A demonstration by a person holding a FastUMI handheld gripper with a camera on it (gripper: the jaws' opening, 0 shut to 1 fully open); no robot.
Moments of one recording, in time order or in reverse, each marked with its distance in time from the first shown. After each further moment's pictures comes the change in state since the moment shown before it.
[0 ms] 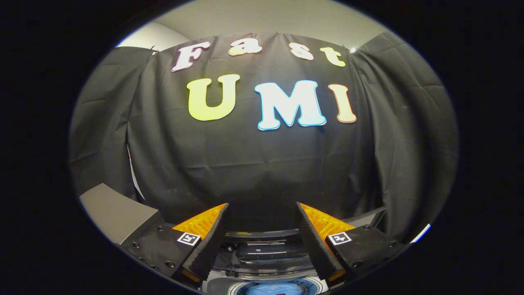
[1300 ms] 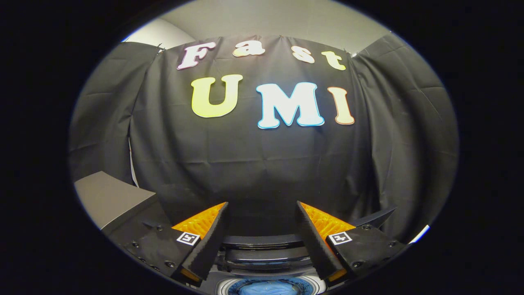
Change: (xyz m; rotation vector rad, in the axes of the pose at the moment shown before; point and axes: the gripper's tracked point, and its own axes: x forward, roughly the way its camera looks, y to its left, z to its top) arm -0.032 -0.008 -0.029 -0.047 -0.050 -0.001
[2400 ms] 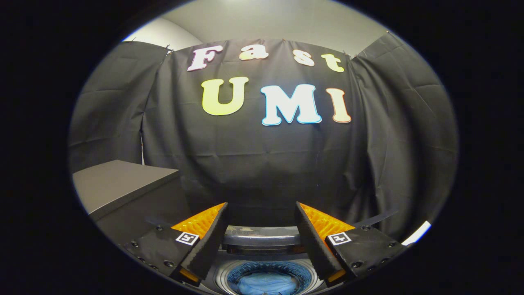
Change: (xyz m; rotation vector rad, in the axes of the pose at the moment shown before) arm -0.076 0.002 -0.039 -0.006 0.006 0.026
